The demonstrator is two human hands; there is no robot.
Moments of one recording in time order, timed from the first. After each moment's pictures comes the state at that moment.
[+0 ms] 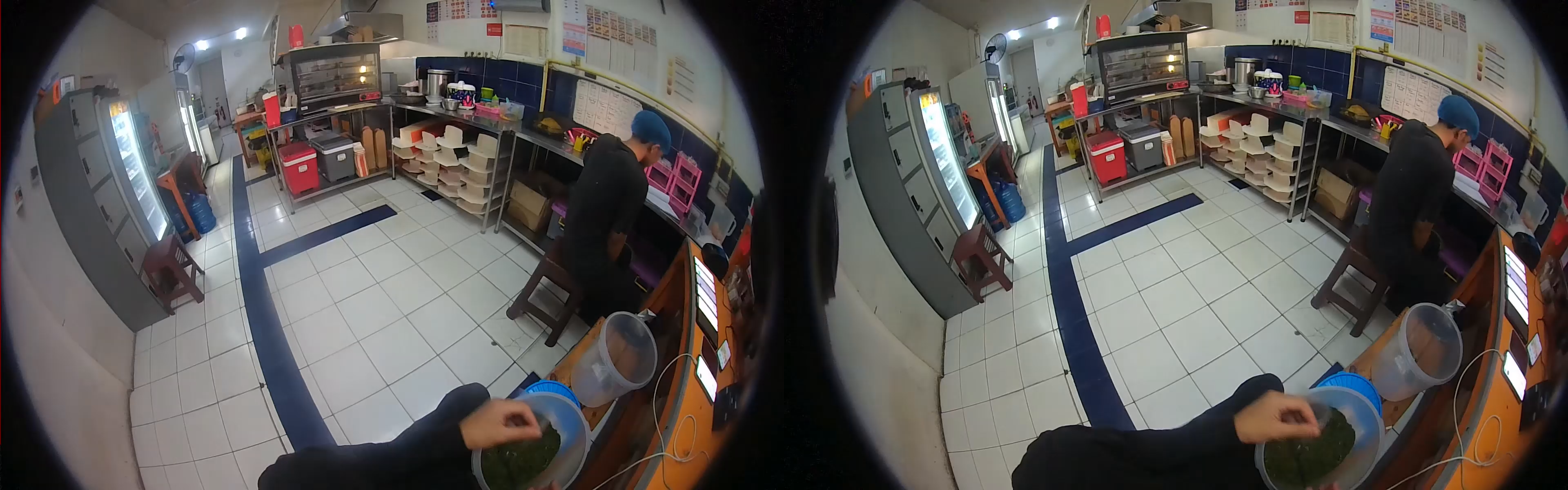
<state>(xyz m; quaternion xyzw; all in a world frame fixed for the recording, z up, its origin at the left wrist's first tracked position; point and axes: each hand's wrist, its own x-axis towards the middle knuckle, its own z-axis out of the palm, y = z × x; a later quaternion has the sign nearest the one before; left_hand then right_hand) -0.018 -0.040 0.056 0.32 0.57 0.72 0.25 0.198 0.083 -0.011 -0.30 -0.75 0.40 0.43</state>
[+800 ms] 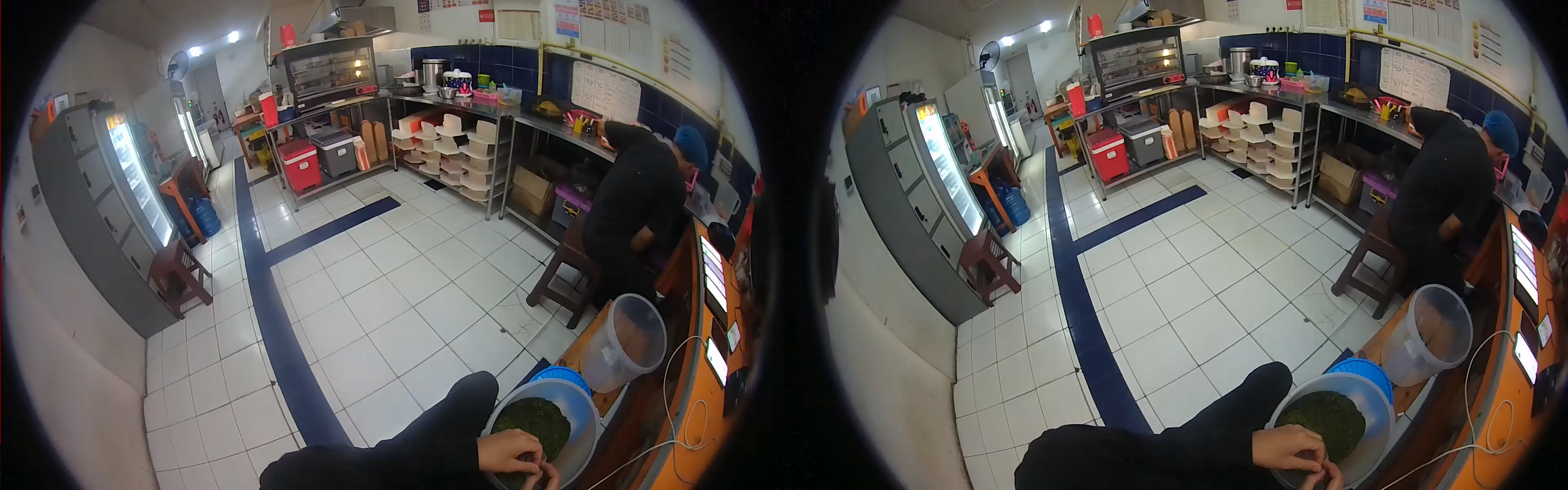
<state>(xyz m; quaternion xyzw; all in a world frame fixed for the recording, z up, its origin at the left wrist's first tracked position) 0.019 -0.010 0.014 0.50 0.60 0.56 0.28 0.180 0.094 0.003 -0.25 -0.83 0.37 0.33</state>
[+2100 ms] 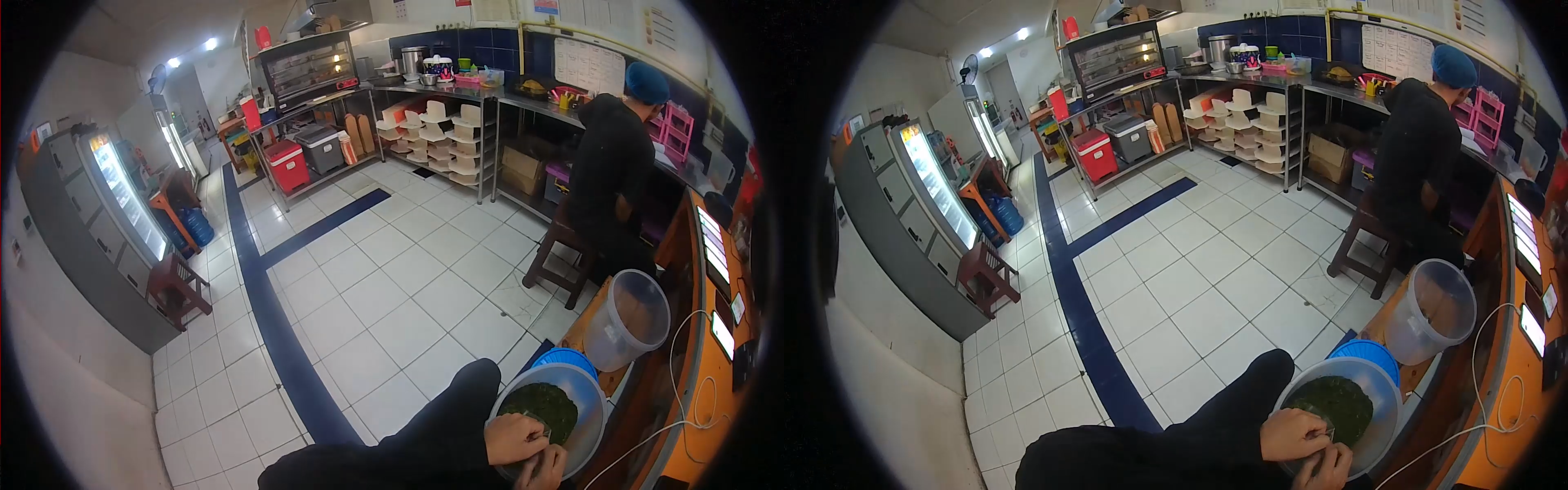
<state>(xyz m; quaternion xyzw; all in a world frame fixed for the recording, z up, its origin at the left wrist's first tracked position) 0.033 -0.001 0.015 0.37 0.78 0.49 0.14 0.165 0.097 0.020 -0.13 -0.92 0.25 0.27</state>
